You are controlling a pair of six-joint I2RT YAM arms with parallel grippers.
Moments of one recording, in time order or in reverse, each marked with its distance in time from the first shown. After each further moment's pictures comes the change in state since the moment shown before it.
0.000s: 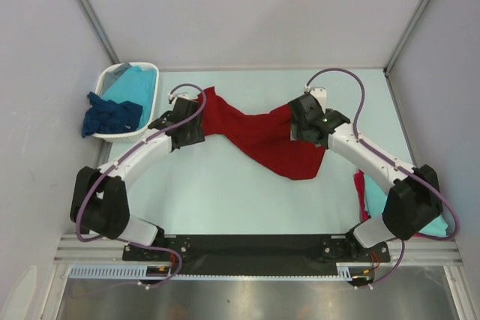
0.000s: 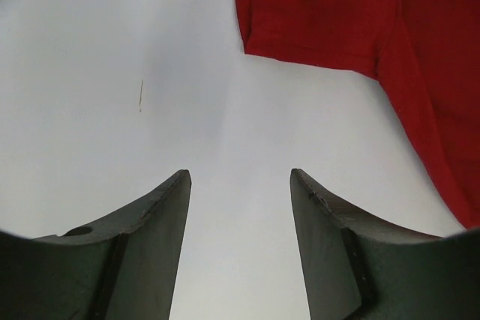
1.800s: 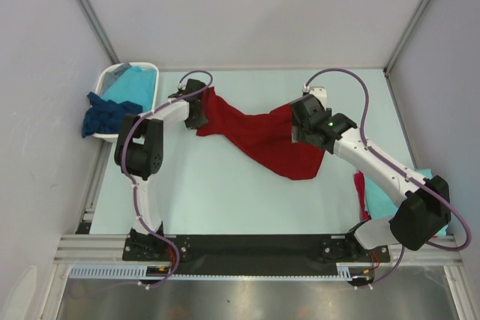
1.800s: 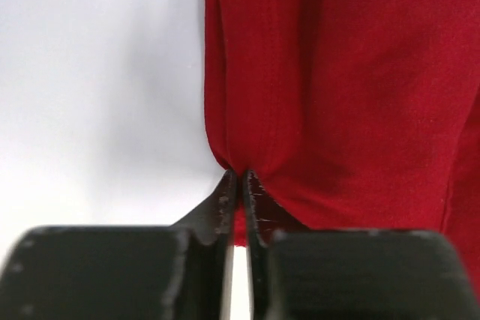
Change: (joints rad) left arm 0.125 0.613 0.435 0.028 0.080 -0.015; right arm 0.039 -0.098 0.005 -0.039 -0.014 -0.040
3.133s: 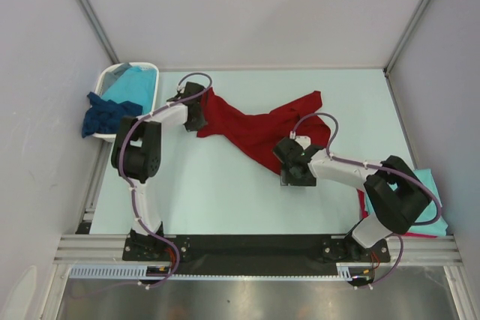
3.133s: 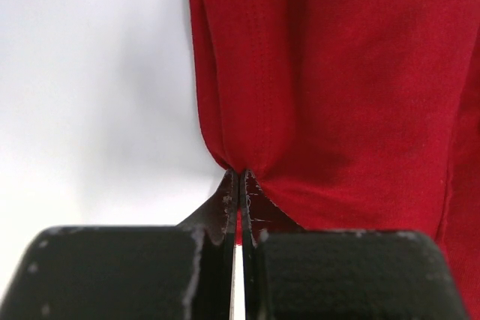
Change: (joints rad) left arm -0.001 -0.043 -0.077 0.065 0.014 -0.002; right arm 0.154 0.150 -0.364 0.134 -0.148 0.293
